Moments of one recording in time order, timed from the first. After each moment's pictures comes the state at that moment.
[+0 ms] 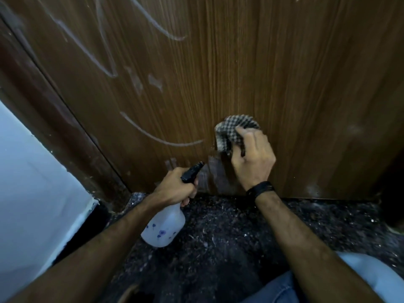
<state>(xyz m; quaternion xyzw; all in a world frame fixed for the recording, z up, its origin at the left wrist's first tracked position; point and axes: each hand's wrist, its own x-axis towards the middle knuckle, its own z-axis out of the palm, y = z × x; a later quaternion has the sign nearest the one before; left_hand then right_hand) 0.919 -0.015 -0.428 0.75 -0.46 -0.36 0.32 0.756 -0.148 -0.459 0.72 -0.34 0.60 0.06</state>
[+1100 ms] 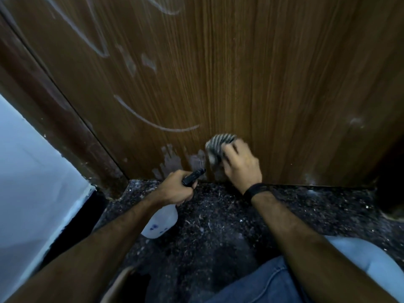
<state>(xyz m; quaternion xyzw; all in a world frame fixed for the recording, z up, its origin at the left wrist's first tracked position) 0.924 -0.009 -0.474 0.75 -0.50 -0.36 0.23 0.754 -0.140 -0.515 0.84 -0.28 0.46 0.02</state>
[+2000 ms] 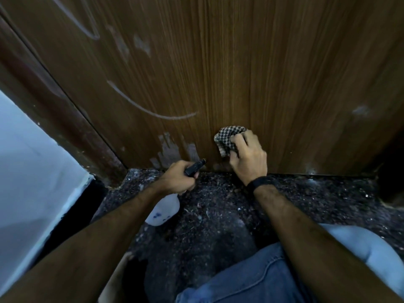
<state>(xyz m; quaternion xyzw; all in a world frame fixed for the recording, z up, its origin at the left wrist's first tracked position) 0.918 -0.020 -0.488 0.76 -0.48 -0.37 0.23 0.736 -0.141 -0.520 0.82 -0.35 0.46 -0.03</state>
